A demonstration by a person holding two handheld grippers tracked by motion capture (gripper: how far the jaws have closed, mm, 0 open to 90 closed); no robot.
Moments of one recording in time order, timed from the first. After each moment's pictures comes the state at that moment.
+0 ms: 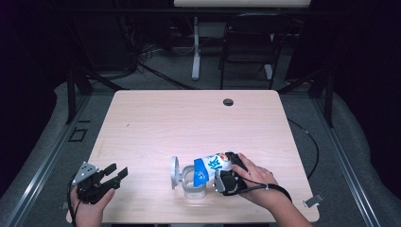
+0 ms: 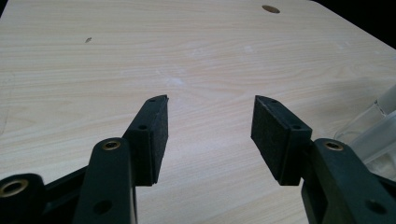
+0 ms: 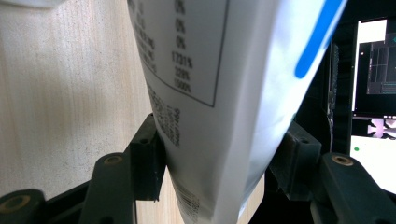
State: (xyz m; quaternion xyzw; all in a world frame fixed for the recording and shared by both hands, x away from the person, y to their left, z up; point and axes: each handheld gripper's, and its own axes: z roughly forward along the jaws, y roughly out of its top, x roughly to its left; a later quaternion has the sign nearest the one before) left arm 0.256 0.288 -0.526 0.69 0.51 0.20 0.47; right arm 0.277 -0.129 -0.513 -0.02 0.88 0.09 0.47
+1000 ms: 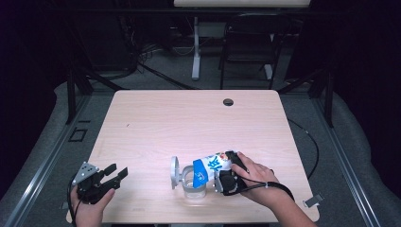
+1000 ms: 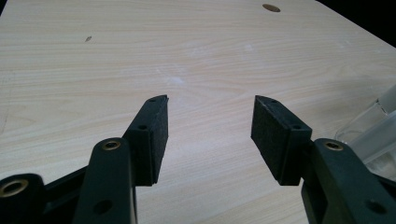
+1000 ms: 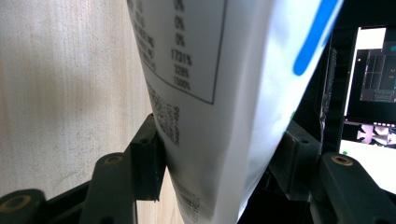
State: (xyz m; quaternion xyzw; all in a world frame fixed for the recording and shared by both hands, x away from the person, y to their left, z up) left arm 0.256 0.287 -0.527 0.69 0.51 0.20 0.46; right arm 0.277 -0.127 -0.507 -0.04 0.88 0.06 0.48
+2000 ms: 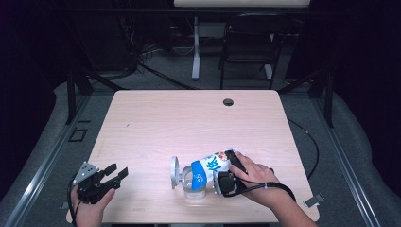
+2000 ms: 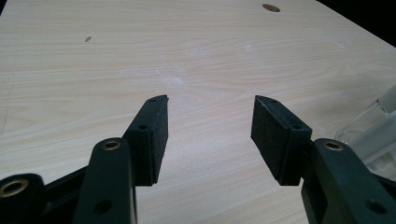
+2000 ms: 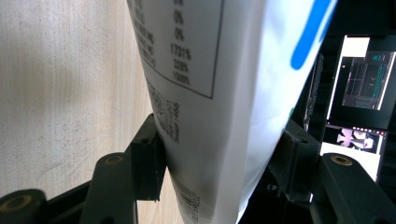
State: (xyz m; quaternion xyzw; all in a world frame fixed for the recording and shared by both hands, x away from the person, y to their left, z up) left arm 0.257 0.287 -0.527 0.69 0.51 0.21 0.46; right arm 0.272 -0.124 -0.504 -0.06 0.87 0.04 0.50
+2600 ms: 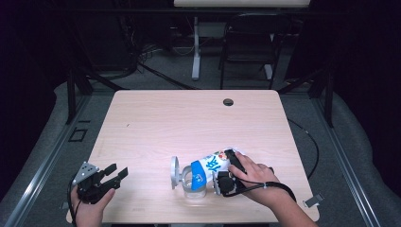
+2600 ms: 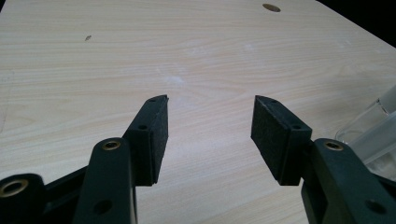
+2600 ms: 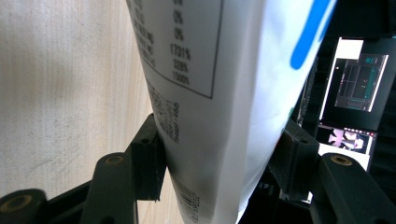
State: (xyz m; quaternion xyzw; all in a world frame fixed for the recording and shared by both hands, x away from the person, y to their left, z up) left arm 0.257 0.288 -0.528 0.69 0.51 0.20 0.47; right arm 0.273 -0.122 -0.503 -0.07 0.86 0.02 0.50
